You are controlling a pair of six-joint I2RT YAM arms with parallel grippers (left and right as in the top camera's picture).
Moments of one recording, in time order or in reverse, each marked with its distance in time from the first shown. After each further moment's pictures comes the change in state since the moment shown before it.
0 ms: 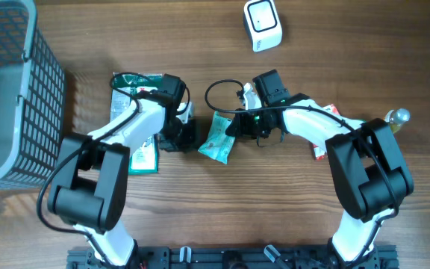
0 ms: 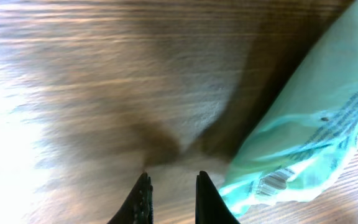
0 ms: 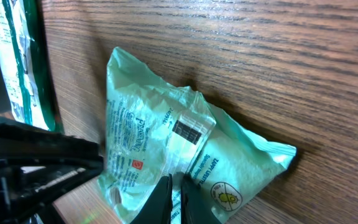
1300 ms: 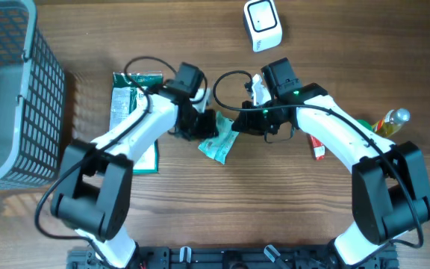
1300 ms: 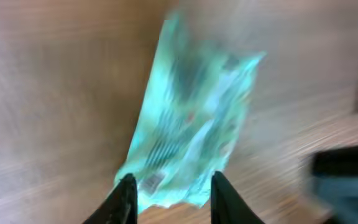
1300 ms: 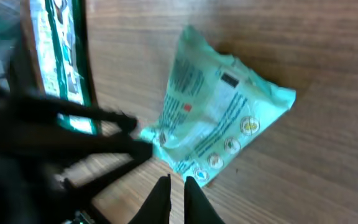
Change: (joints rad) left arm -0.099 -0.028 0.121 0.028 0.045 -0.007; right arm -0.010 -0.163 0.069 -0.252 0.012 0.027
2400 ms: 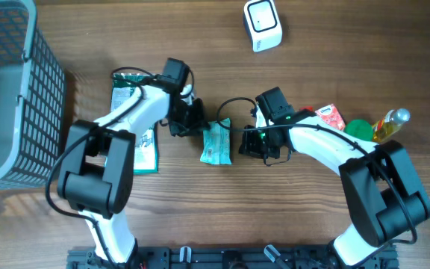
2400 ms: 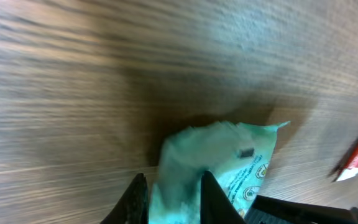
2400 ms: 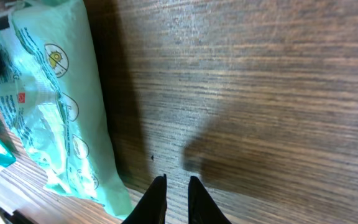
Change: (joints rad) left arm 0.106 0.135 0.029 0.034 0.079 -0.254; right arm 0.050 0.000 -0.229 0.156 0.156 0.157
